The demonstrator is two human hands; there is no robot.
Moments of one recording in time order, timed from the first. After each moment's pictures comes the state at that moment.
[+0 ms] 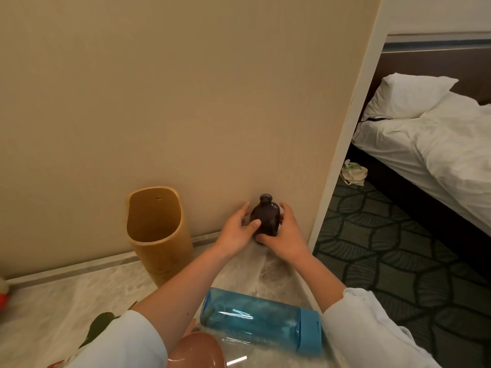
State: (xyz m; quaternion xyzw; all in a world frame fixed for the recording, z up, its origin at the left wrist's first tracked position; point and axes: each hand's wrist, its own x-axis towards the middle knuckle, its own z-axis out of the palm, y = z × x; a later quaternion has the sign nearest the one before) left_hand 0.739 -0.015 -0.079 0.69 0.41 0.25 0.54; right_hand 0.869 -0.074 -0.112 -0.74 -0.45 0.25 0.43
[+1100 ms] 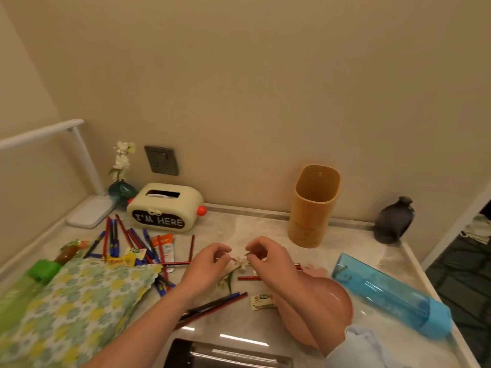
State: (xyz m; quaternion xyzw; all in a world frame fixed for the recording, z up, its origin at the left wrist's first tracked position) left_hand 0.365 -0.137 -0.105 0.60 0.63 0.31 0.38; right_hand 0.545 -0.142 -0.094 -0.56 -0.68 0.32 0.35
